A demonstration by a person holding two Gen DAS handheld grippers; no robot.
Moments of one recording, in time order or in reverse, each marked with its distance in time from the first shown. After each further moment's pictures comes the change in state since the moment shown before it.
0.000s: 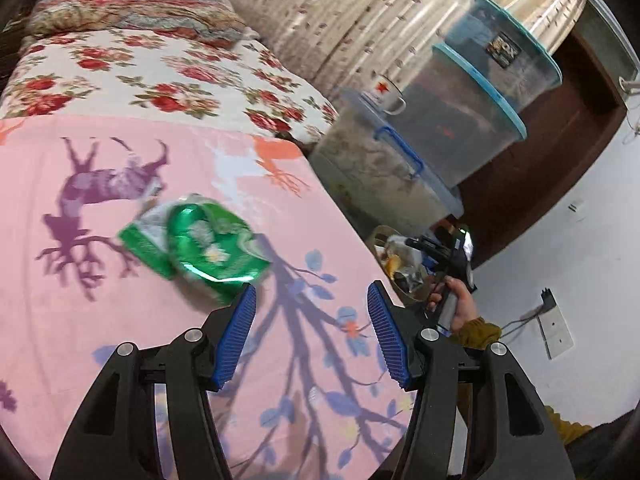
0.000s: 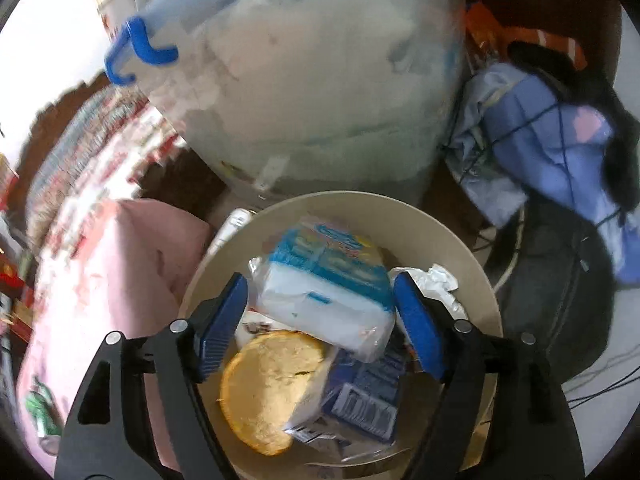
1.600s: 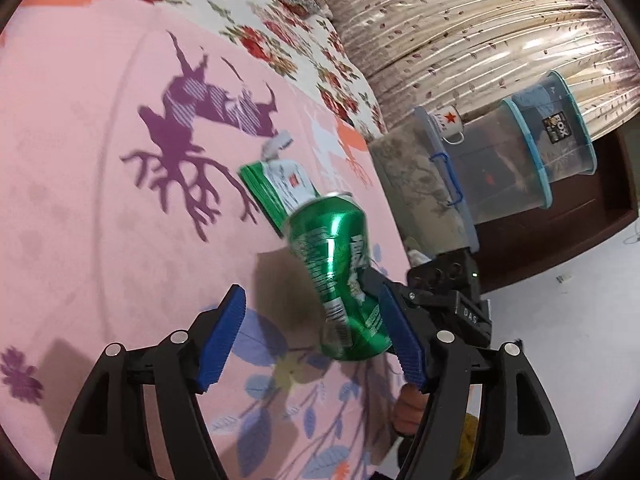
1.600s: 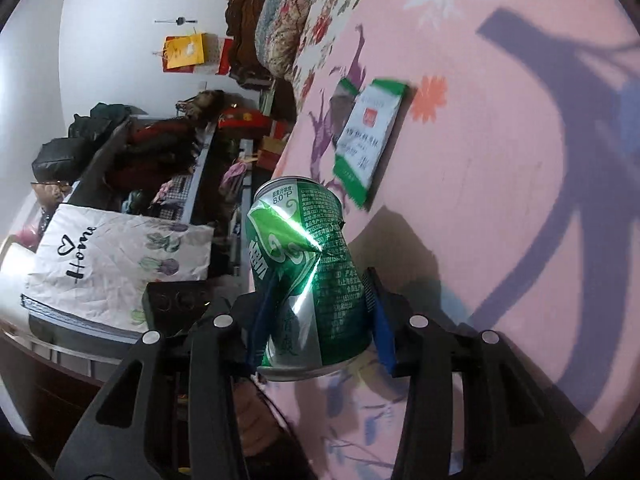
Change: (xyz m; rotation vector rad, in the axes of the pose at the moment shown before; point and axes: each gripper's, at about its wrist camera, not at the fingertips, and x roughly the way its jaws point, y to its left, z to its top) left arm -0.007 0.127 -0.027 -0.325 0.074 -0.089; right arm -0.004 0.314 -0.281 -0.004 0.741 0.989
